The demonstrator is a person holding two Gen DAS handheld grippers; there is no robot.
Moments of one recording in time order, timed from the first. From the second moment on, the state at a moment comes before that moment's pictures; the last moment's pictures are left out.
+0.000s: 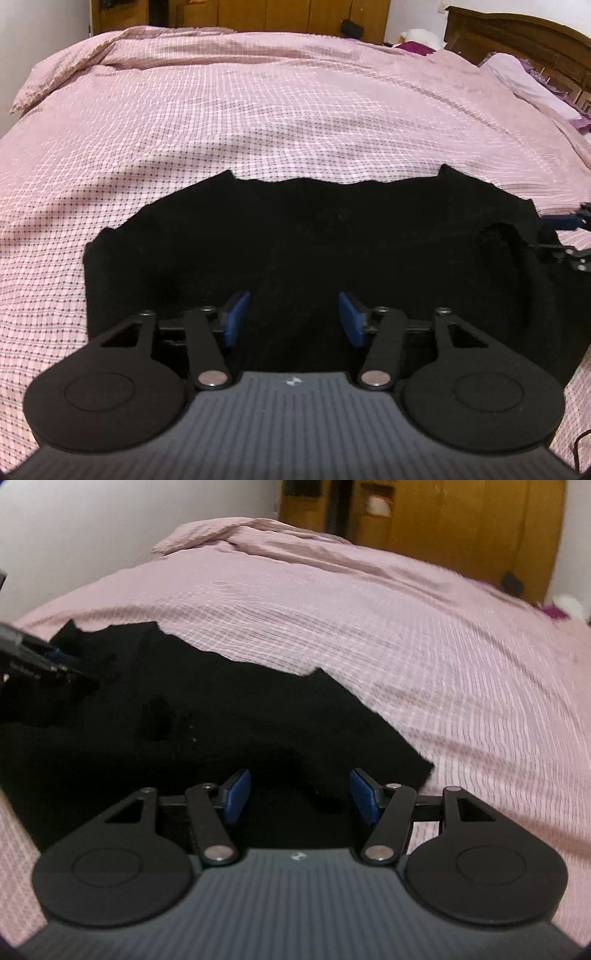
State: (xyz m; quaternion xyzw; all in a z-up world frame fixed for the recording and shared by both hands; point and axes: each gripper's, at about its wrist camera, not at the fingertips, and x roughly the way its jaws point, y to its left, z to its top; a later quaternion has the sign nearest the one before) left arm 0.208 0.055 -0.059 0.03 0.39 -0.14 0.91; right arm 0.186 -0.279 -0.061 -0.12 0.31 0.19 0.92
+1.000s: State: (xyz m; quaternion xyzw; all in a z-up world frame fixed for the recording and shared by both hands) left arm 0.228 0.083 0.006 0.03 0.25 -0.04 0.97; right arm 0.214 -0.295 -0.039 0.04 0.22 0.16 0.96
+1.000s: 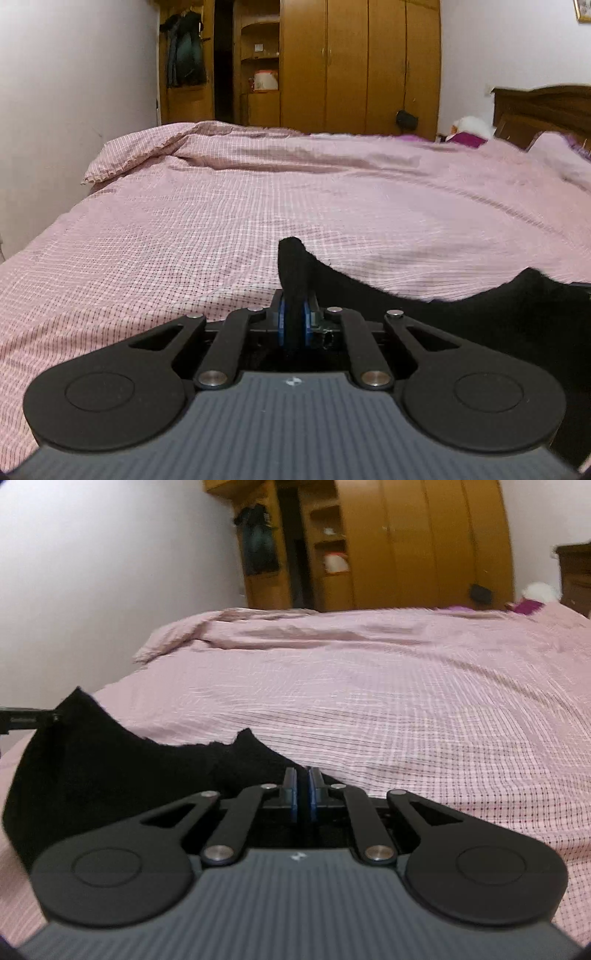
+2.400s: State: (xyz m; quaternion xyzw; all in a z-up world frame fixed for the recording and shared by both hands) left arm 0.226 0.100 -0.049 0.03 0.37 0.02 0.93; right arm 0.227 -0.282 -0.073 0.10 0.29 0.08 0.95
